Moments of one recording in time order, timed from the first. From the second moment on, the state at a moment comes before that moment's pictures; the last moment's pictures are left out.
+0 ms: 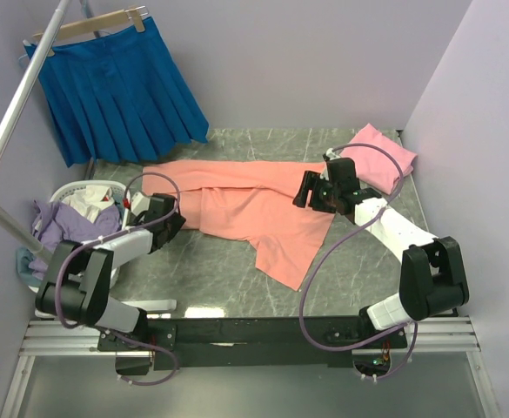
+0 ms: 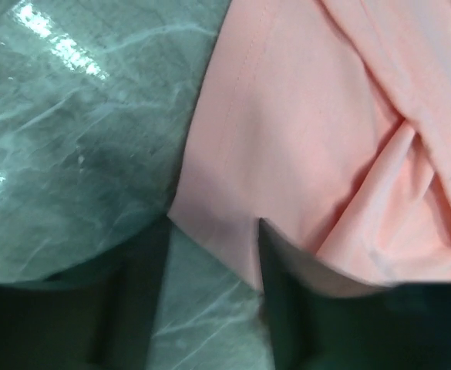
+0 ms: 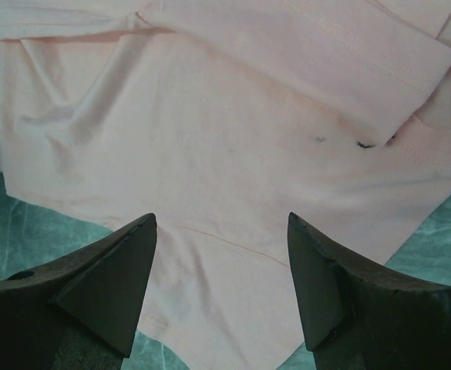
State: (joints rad) left arm -0.26 1.42 0.59 -0.01 -0.32 -1.12; right arm 0.29 1.45 0.96 -0.27 -0.15 0.45
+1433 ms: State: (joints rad) left arm -0.09 1.16 0.80 -0.75 -0.17 -0.87; right arm 0.29 1.82 1.07 -0.18 -0.14 0.50
